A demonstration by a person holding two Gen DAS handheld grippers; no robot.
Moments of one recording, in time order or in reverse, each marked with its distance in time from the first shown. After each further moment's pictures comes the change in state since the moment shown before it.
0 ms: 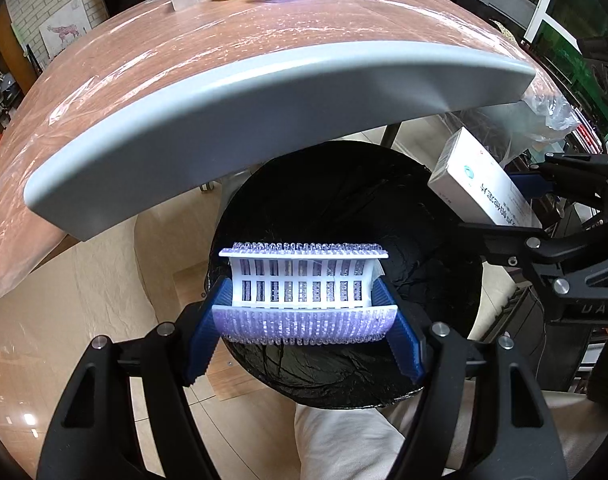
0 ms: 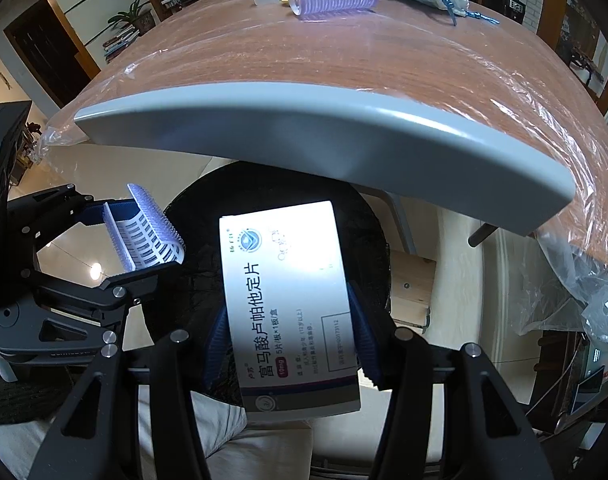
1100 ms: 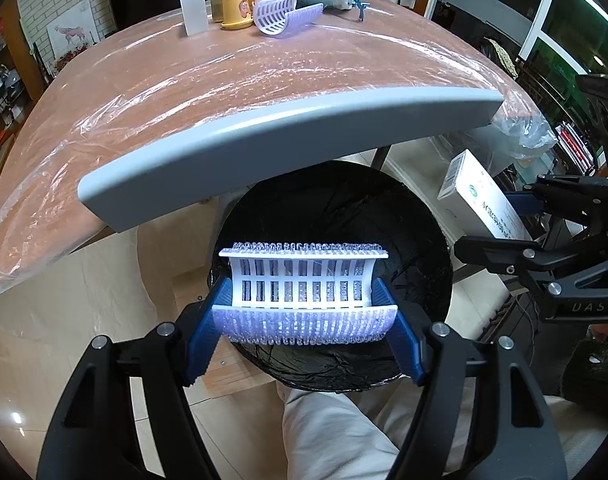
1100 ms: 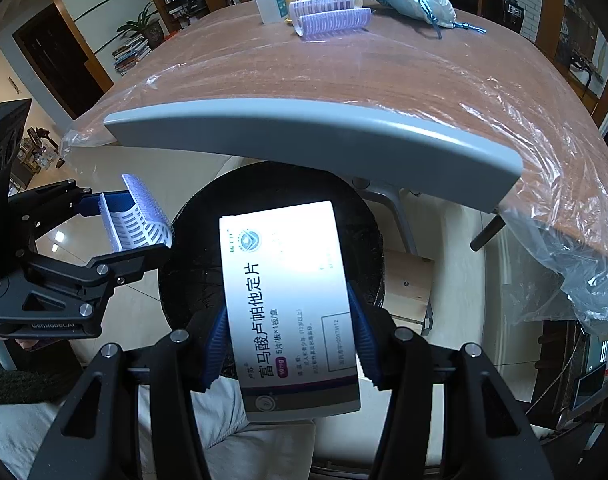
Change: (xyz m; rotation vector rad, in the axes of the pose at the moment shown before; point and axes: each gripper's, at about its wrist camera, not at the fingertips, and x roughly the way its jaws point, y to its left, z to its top) left arm -0.034 0.007 -0.004 -0.025 -0.060 -0.025; right arm -0.024 -0.004 -0.011 0.003 -0.039 0.032
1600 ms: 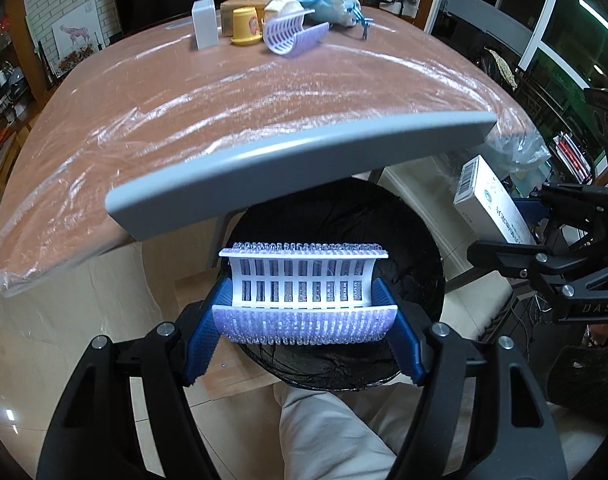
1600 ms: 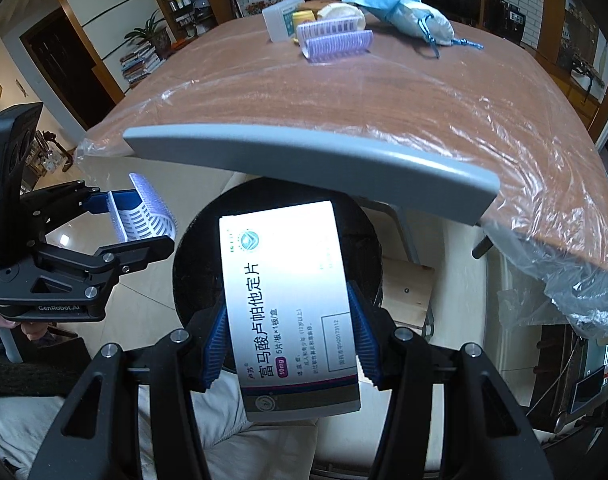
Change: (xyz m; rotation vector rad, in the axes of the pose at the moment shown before) left arm -0.015 0.007 0.003 -0.020 -0.026 -0.011; right arm -0.016 0.001 0.002 -0.009 -0.027 0.017
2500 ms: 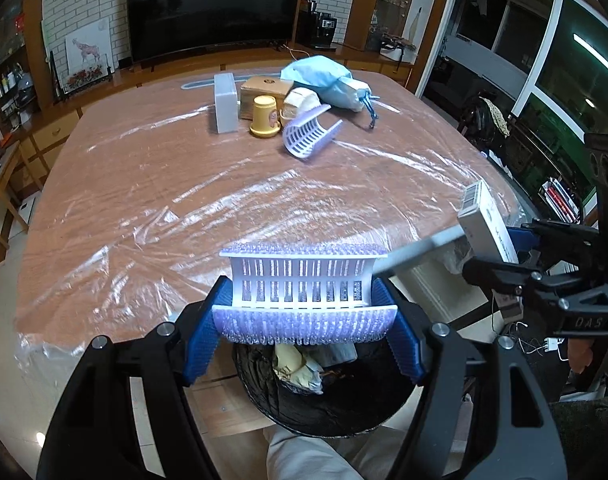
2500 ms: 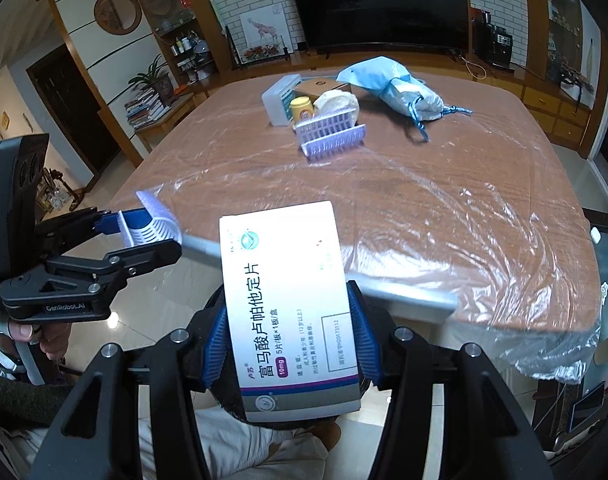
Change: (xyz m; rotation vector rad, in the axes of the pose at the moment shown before) left arm -0.045 0.017 0.054 -0.052 -0.153 -0.039; right arm -0.044 -0.001 0.053 0.033 -0.157 0.027
